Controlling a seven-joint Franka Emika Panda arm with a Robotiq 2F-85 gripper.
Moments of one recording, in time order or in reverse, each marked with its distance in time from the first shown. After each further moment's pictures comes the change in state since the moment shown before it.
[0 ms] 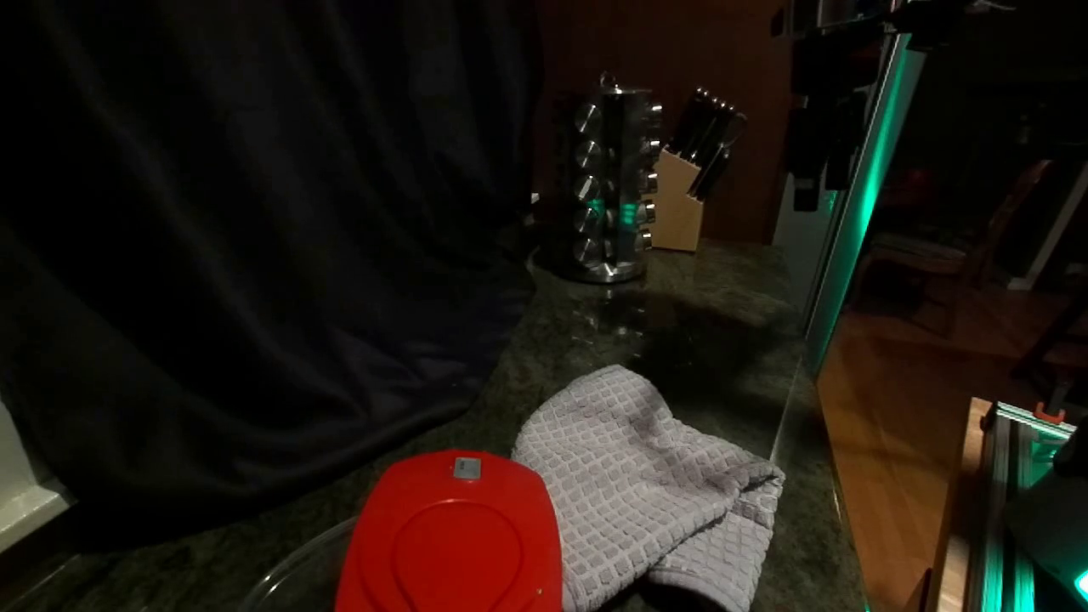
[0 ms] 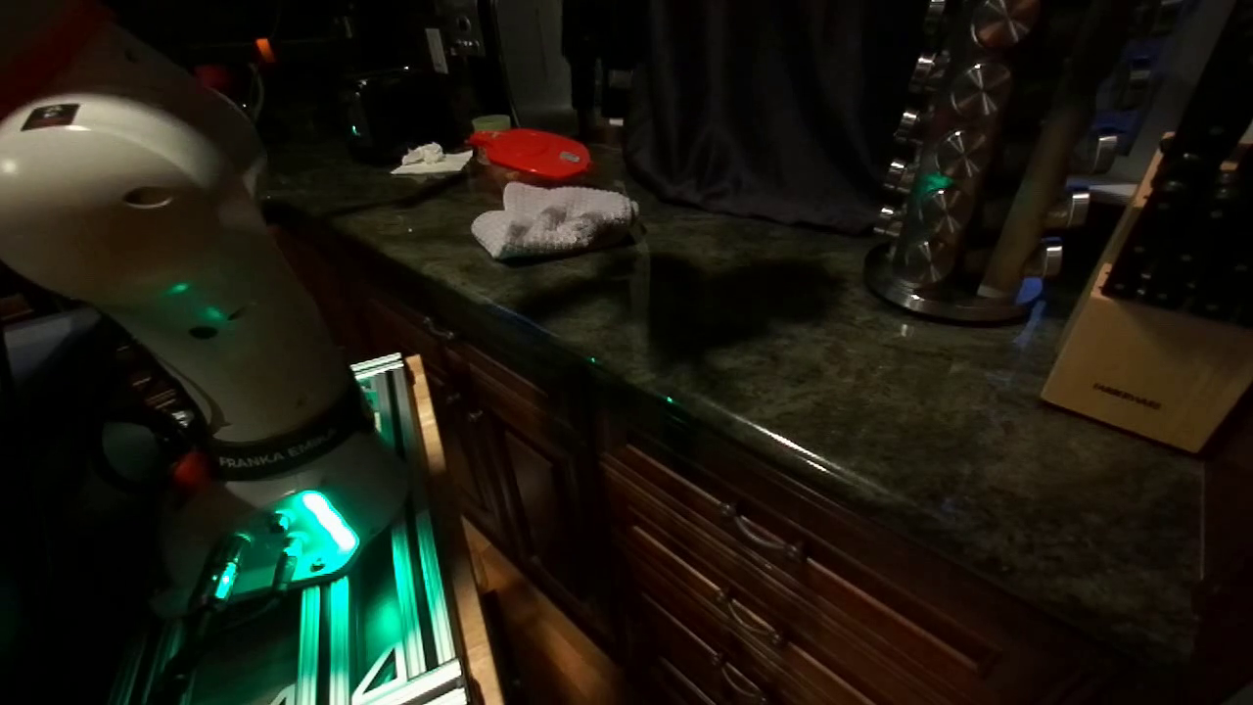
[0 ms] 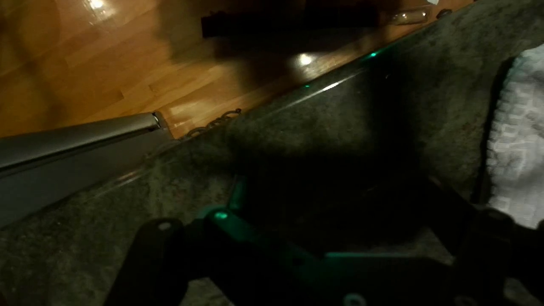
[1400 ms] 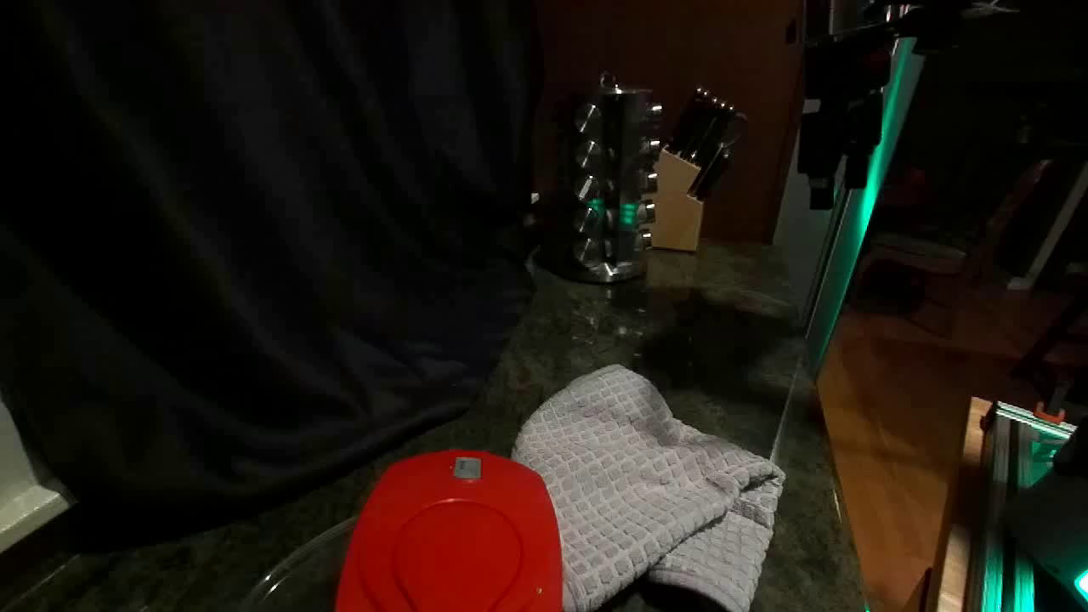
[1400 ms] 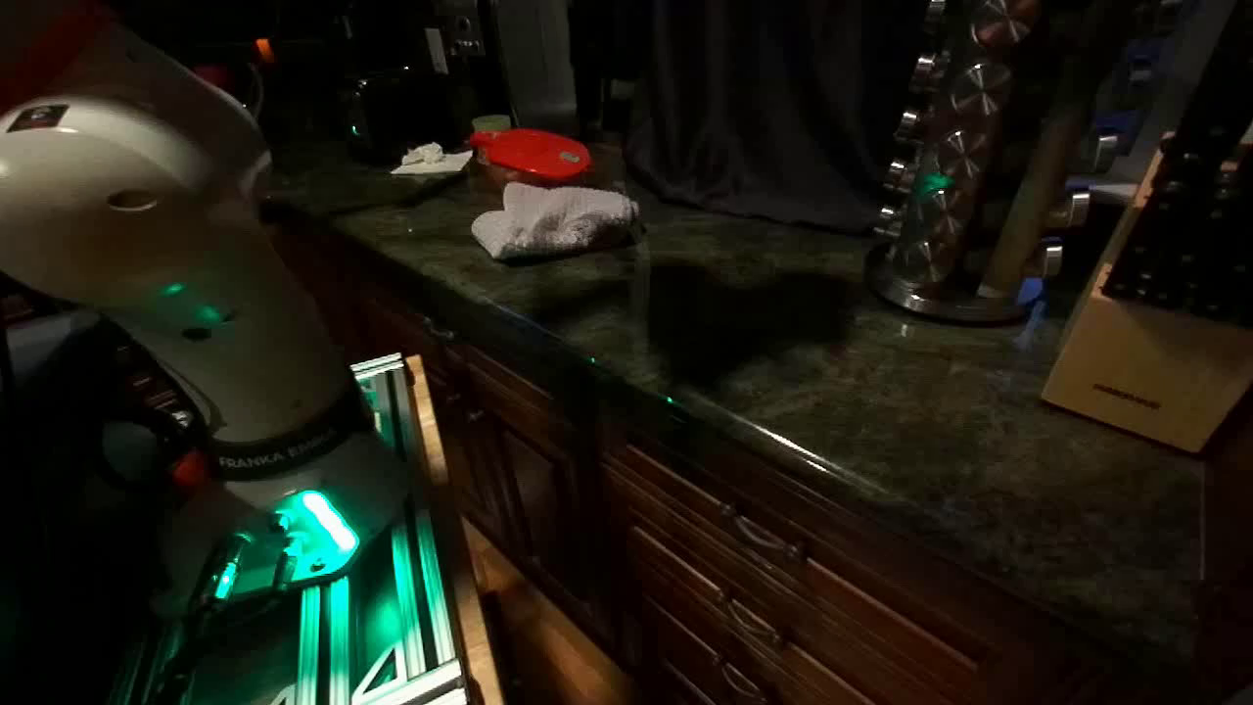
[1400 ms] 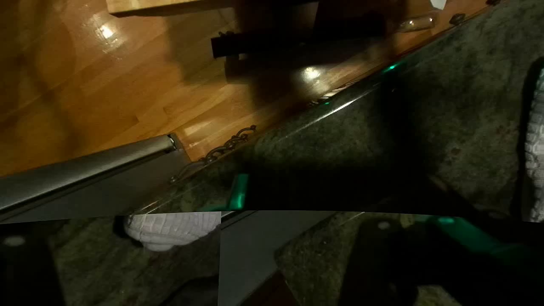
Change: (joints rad) arm -0.054 0.000 -0.037 -0.008 -0.036 -0.038 0.002
